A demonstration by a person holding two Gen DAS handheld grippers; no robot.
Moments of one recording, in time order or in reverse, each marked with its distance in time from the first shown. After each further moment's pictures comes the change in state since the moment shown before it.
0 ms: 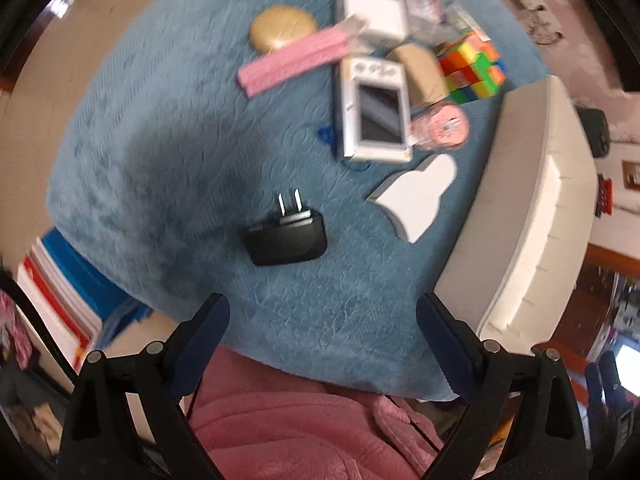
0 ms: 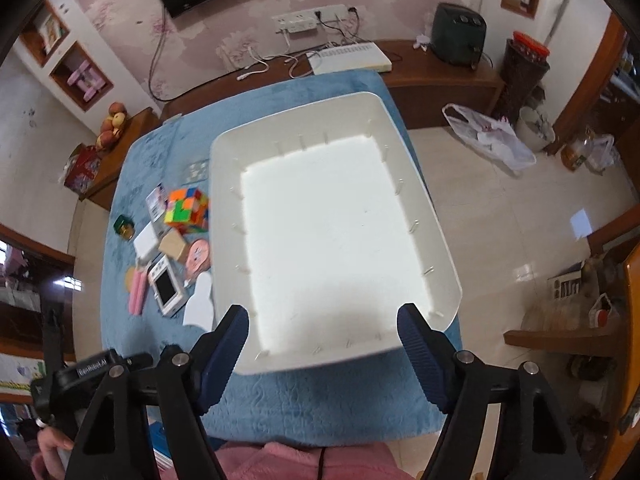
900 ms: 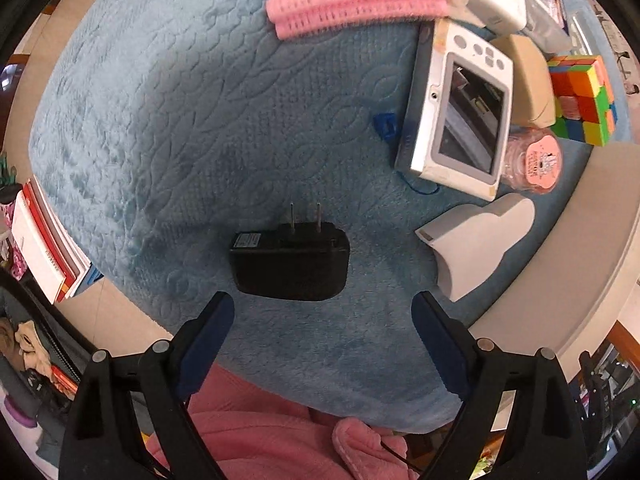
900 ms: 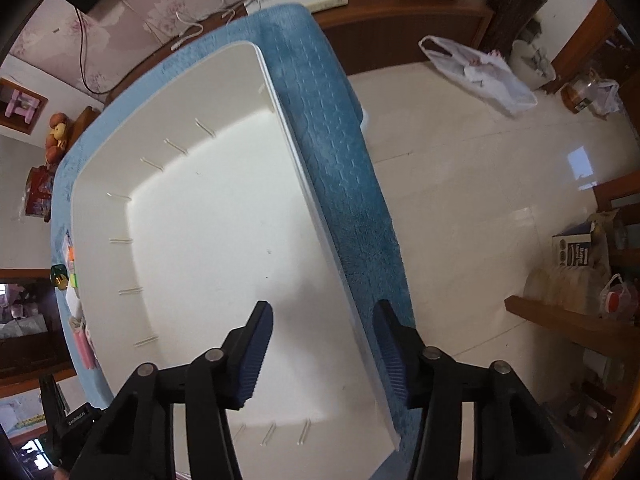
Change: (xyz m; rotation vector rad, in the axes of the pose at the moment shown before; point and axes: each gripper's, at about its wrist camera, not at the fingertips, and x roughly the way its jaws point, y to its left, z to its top) left arm 0.056 0.002 0.028 -0.228 0.125 0.081; right arm 0.133 -0.096 0.082 0.112 0.244 -0.010
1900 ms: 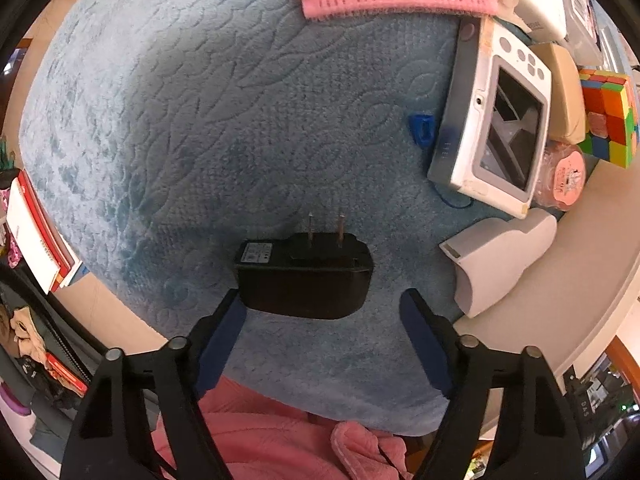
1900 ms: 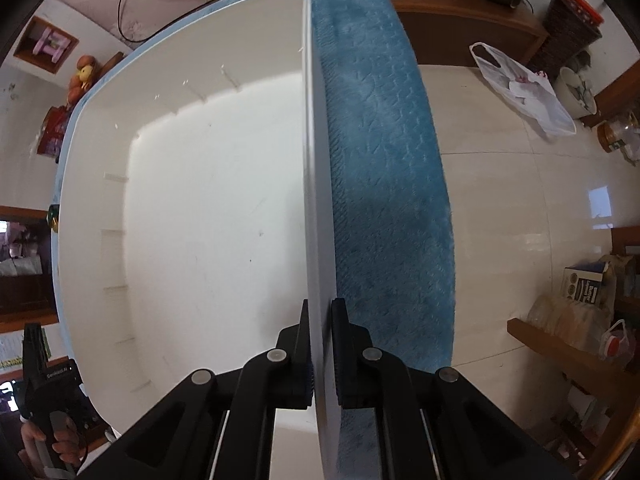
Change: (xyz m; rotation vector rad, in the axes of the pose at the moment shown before) left arm 0.027 0.023 0.012 -0.038 0.036 0.006; right arm 0.024 0.027 -0.012 -0.183 0.044 0.015
